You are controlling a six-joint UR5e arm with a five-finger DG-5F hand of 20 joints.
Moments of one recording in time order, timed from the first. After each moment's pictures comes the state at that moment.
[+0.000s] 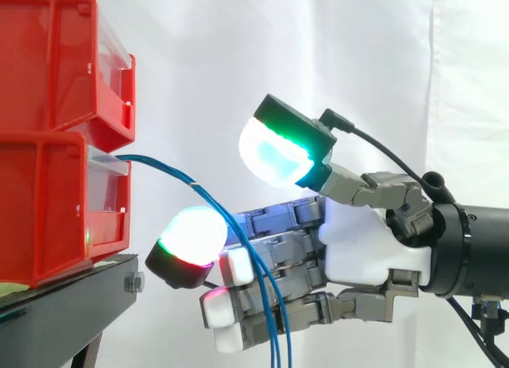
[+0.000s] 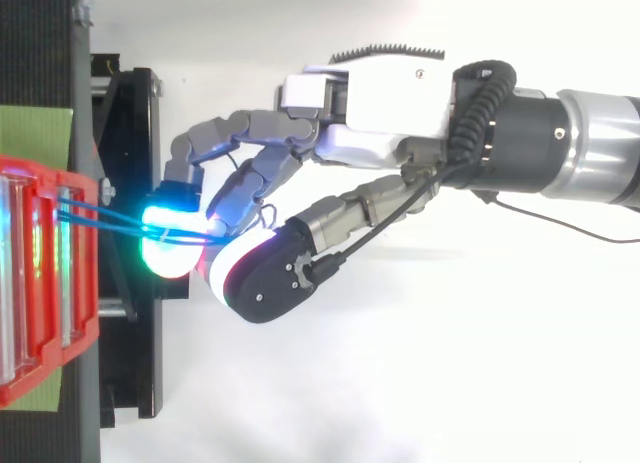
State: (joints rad) arm 0.11 -2.38 -1.17 -2.62 -1.48 0.00
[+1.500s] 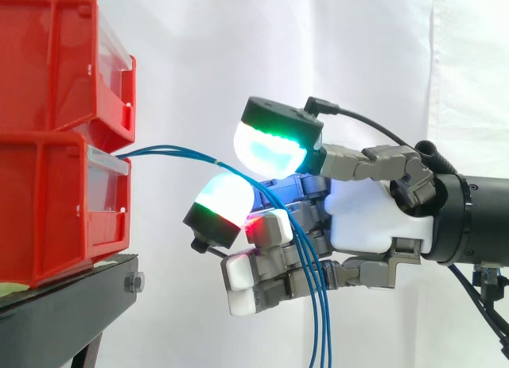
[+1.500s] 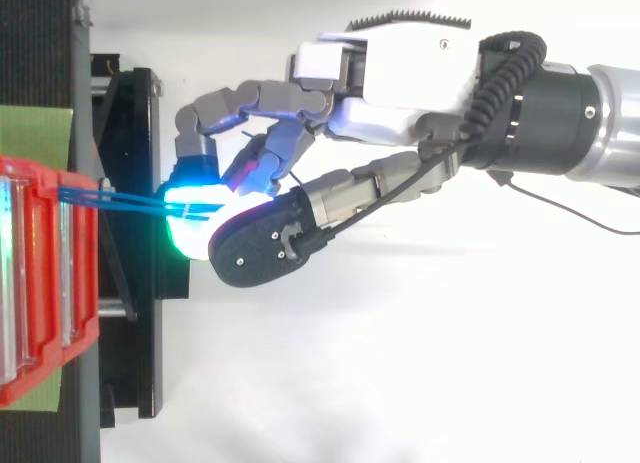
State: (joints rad) arm 0.09 -2.35 -1.17 -2.66 -1.48 -0.05
